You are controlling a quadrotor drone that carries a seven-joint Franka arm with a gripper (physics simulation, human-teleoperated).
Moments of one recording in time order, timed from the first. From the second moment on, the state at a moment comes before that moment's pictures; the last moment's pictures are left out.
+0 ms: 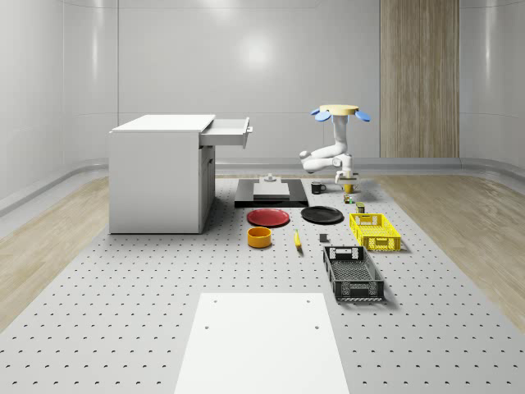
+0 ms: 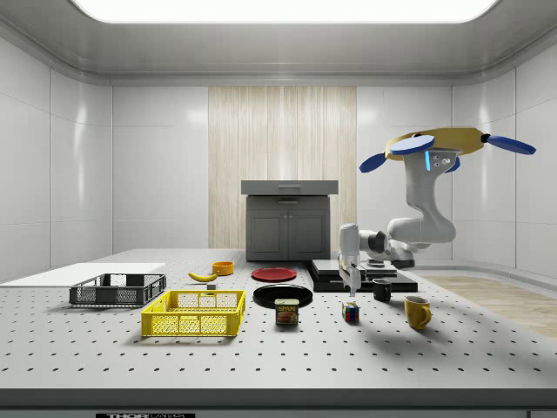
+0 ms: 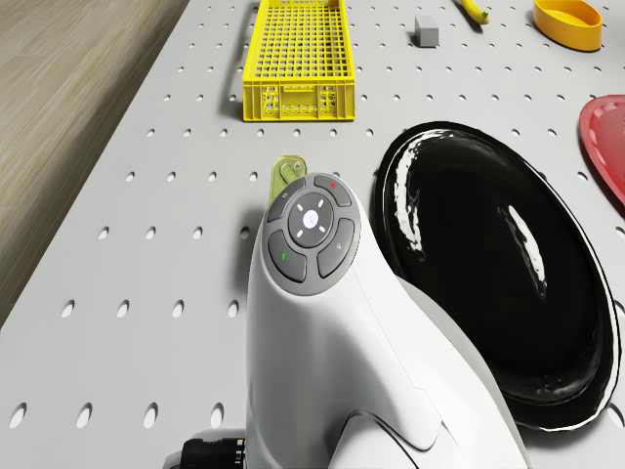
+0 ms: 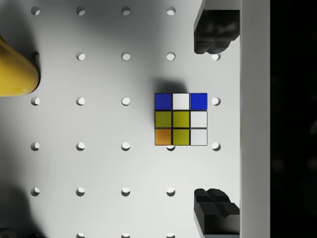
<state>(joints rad) -1.09 -1.20 1.30 -2.89 -1.92 1.28 1.62</state>
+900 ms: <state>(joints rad) -1.10 -1.29 1.27 -2.87 -1.93 1.37 1.63</state>
